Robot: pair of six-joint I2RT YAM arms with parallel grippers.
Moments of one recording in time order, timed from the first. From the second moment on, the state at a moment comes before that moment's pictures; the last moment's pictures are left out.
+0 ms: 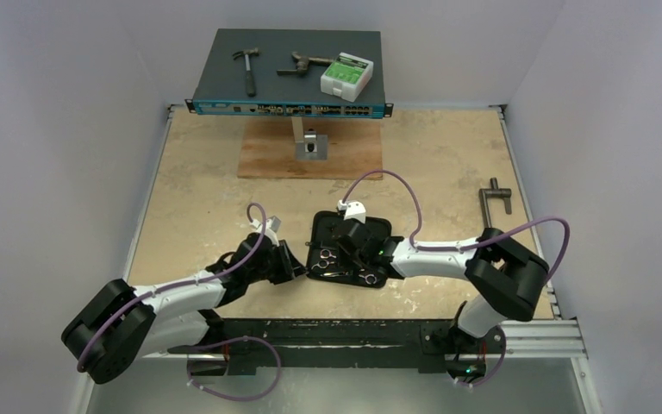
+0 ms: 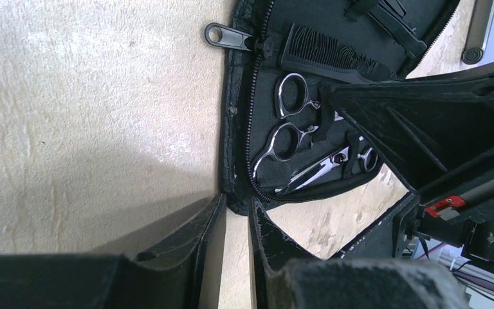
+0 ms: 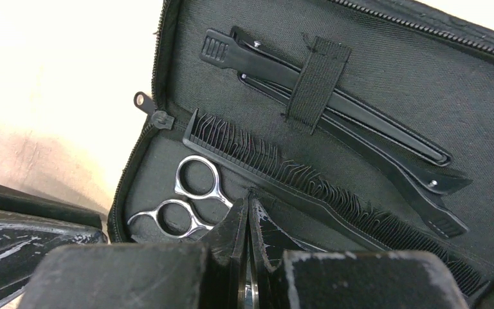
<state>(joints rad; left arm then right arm) -0.70 1.11 0.22 0.22 0.13 -0.94 1.01 1.56 0.74 -0.01 0.34 0.68</state>
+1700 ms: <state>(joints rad) -0.70 0.97 0.20 0.13 0.13 -0.94 0.96 1.37 0.71 -0.09 0.28 0.66</state>
